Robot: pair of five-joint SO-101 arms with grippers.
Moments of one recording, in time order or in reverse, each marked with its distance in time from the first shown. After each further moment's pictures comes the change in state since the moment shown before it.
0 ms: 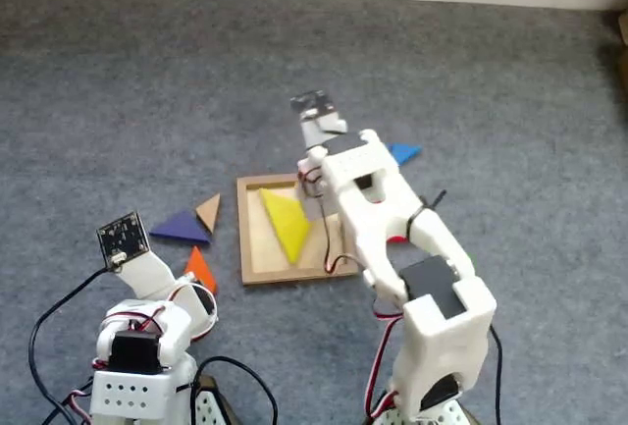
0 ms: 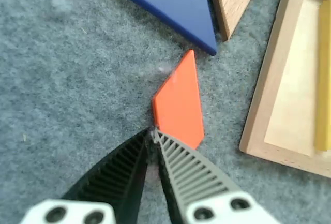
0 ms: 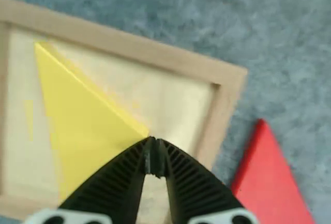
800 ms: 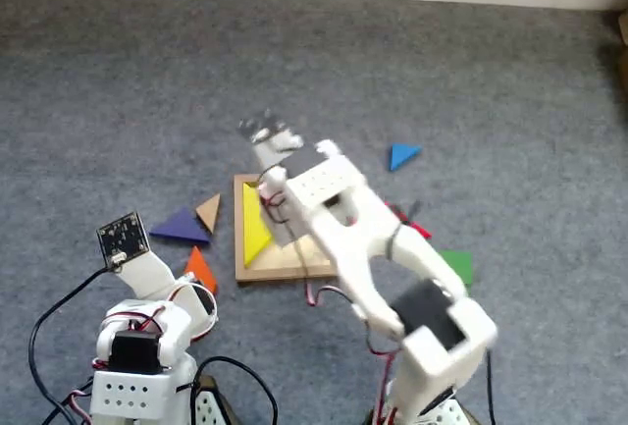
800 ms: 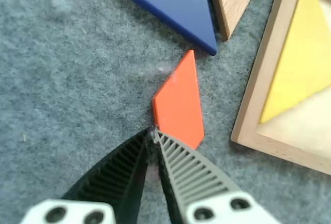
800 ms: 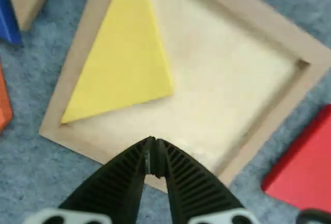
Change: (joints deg) left arm 0.0 0.0 0.0 0.0 0.0; right arm -7.6 -9.1 1.1 9.1 0.1
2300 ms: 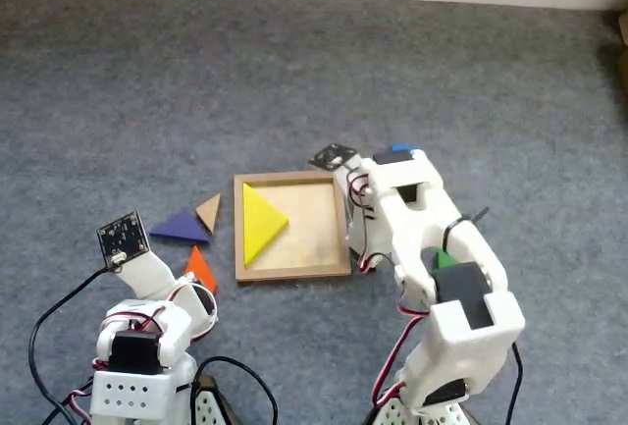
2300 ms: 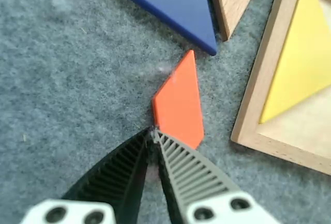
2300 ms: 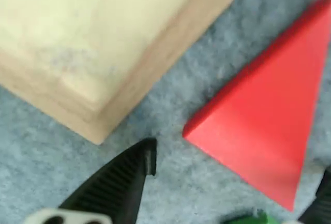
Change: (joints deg) left arm 0.0 0.0 0.0 0.0 0.0; right arm 19.7 5.4 12.8 -1.1 31.9
